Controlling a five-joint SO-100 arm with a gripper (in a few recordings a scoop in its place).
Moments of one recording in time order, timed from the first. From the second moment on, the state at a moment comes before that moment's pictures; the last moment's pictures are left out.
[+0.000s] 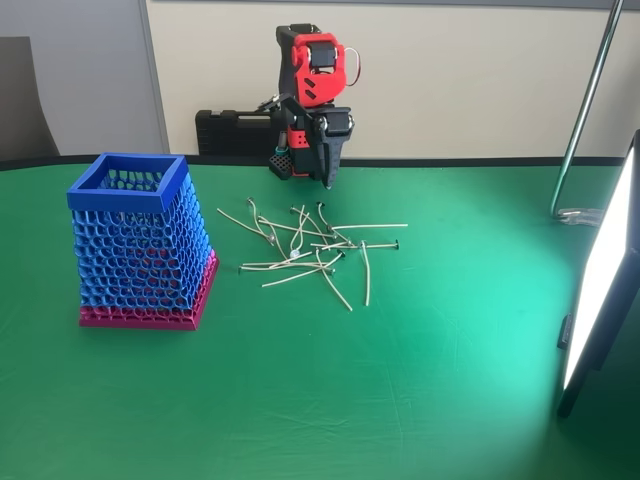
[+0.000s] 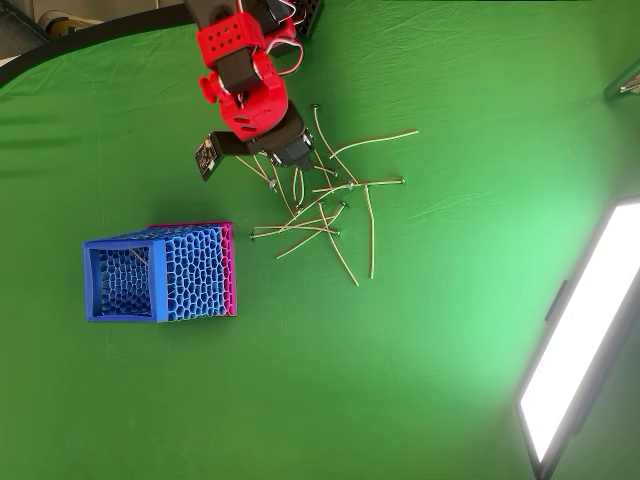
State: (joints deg) arm -11.5 119.8 113.8 65.7 -14.0
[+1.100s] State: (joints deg) arm -14.0 105.1 109.0 56.9 -30.1
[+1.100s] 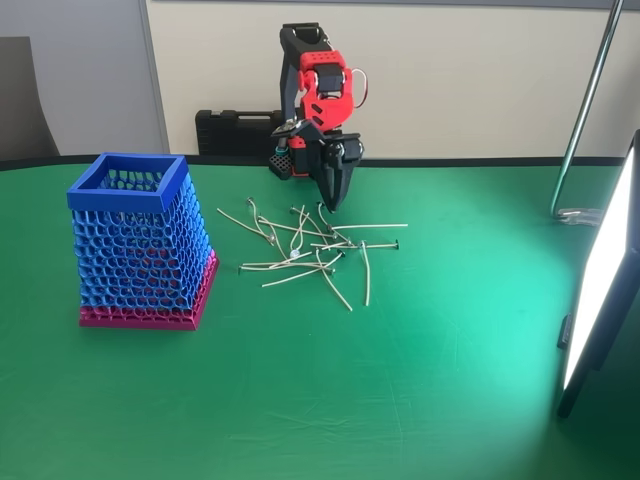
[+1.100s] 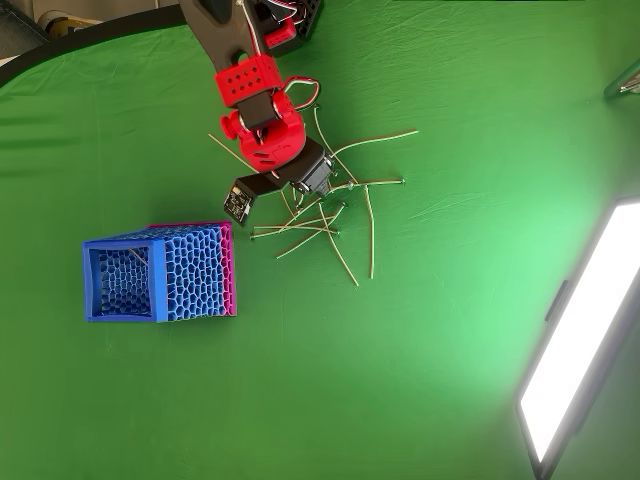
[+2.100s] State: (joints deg) arm -17.8 105.4 114.6 56.7 -28.0
